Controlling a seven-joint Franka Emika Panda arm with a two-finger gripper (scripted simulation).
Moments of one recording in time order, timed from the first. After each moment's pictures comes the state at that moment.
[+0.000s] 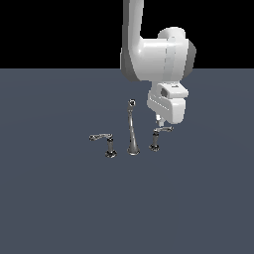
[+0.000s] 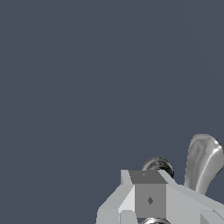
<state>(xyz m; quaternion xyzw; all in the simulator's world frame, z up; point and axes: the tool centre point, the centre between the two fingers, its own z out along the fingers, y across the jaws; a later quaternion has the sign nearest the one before) 0.047 -0.128 0.095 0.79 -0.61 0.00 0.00</state>
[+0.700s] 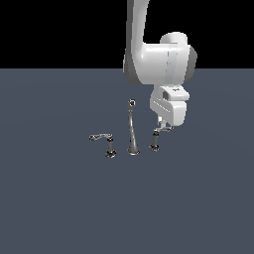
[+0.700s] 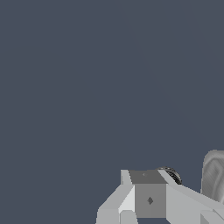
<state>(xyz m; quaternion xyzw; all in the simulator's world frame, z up) 0.053 -0.137 0.085 0.78 -0.63 0.00 0.00</state>
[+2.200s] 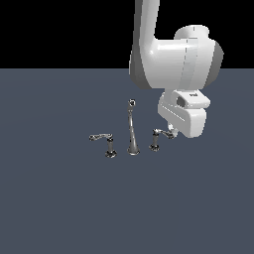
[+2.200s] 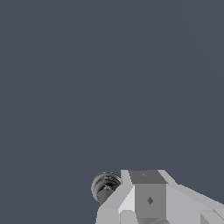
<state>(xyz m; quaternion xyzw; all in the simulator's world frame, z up) -0.016 -0.157 0.086 0.78 -0.63 0.01 0.00</state>
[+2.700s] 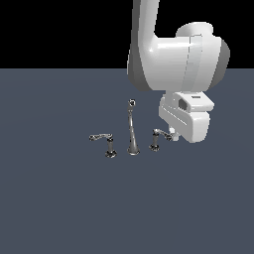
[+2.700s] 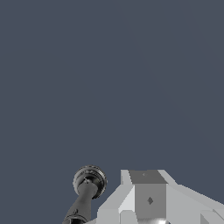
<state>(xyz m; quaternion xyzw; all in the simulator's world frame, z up) -0.040 -0.154 0.086 0.77 -0.63 0.00 0.00</state>
